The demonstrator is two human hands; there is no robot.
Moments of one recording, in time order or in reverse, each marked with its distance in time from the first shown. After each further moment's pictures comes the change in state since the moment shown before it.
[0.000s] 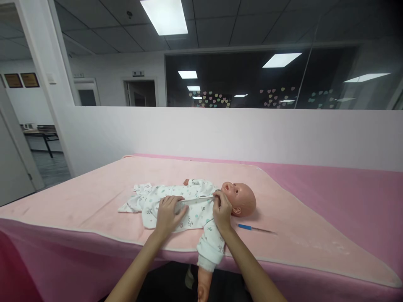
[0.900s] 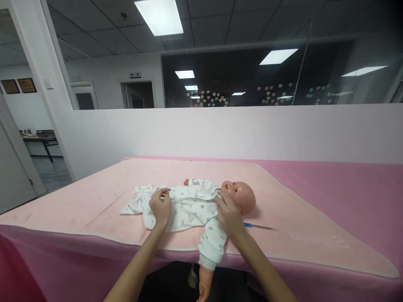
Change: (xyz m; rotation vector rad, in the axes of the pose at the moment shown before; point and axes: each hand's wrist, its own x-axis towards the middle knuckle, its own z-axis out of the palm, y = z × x) left_hand 0.023 -0.018 0.001 -0.196 0.375 -0.396; right_hand -0.001 -0.008 -0.042 -0.356 -0.316 -0.321
